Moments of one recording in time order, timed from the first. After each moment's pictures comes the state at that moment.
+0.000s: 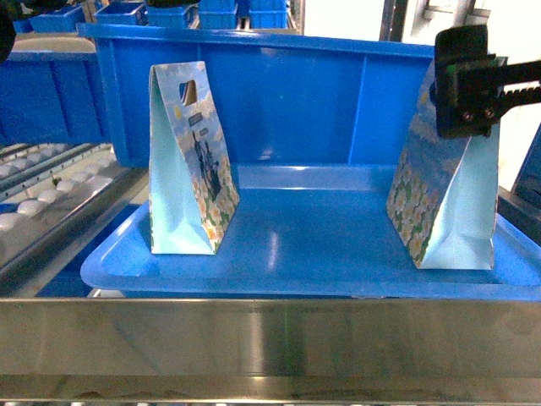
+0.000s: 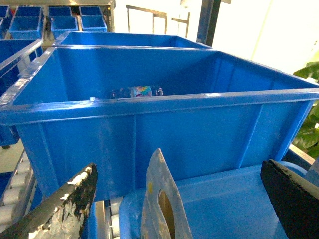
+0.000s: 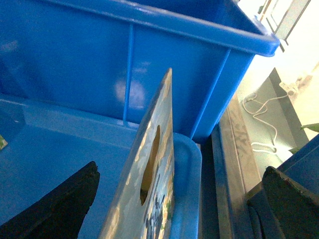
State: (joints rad) left arm -0.30 1.44 0.89 0.40 -0.03 -0.08; right arm 0.30 1.49 0.82 0.34 0.17 -0.02
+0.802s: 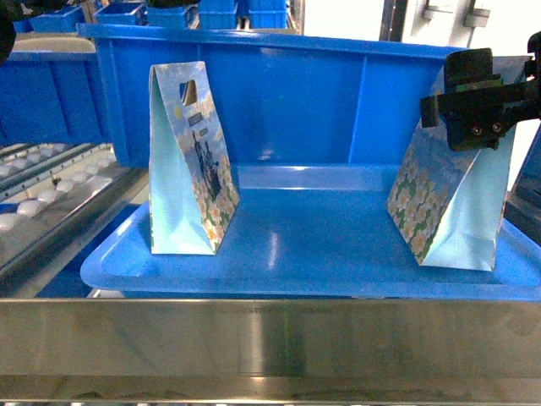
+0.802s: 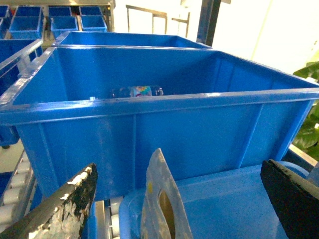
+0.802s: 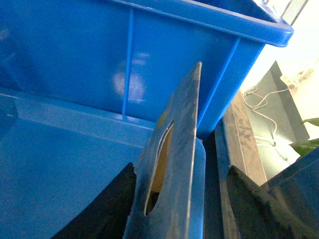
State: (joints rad) left arm -0.30 1.44 0.89 0.40 -0.03 -0.08; right arm 0.30 1.55 0.86 0.32 0.18 -0.02
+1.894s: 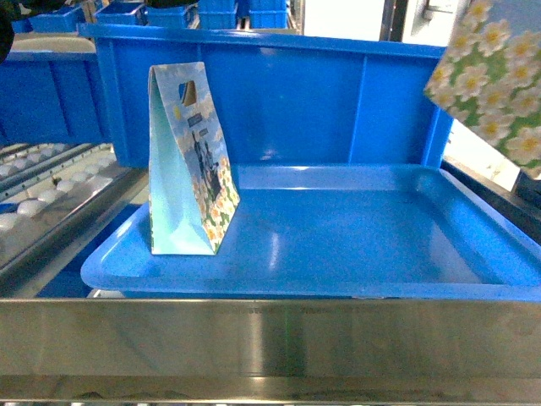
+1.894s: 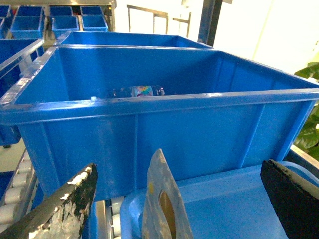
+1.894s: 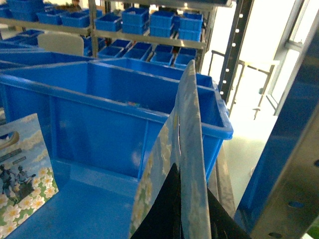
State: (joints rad) left arm -0.30 1.44 0.89 0.40 -0.03 -0.08; right arm 0.27 1.10 0.63 0.48 0.05 -0.05
